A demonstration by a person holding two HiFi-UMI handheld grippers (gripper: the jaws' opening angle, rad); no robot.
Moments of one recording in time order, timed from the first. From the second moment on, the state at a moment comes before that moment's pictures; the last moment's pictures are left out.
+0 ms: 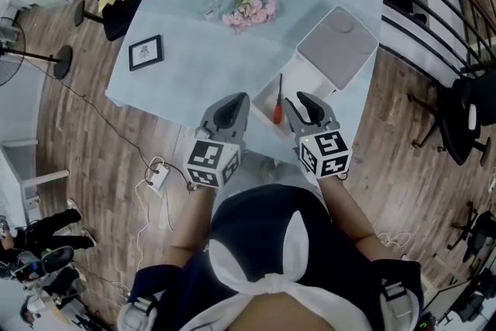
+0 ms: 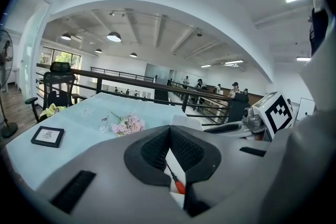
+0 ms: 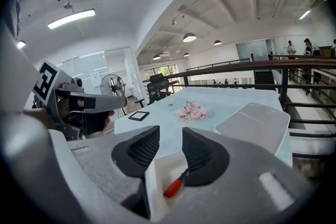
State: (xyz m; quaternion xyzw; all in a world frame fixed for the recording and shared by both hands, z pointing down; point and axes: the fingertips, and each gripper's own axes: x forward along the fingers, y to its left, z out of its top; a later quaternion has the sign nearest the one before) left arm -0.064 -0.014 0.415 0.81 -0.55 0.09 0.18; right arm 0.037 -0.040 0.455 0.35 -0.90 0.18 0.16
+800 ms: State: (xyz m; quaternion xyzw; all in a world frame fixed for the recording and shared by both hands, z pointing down) left arm -0.085 -0.061 0.462 0.83 -0.49 0.13 0.21; right arm 0.012 -0.065 0.543 0.36 -0.86 0.23 0.27
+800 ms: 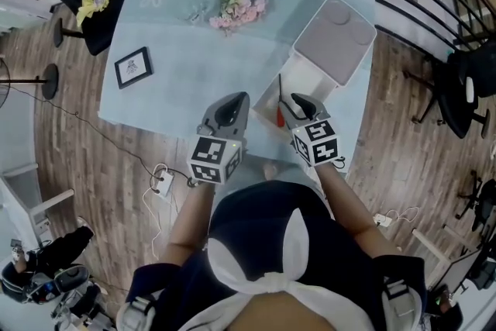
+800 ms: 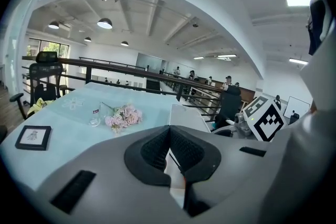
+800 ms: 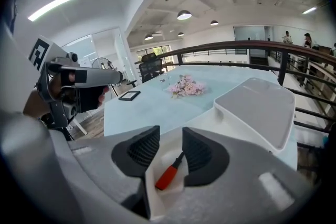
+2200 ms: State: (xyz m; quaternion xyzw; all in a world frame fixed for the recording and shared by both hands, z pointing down) left arm -0.104 -0.101 0.512 0.86 -0.41 0.18 0.25; right arm -0.012 -0.070 0.663 0.35 -0.75 0.29 0.48
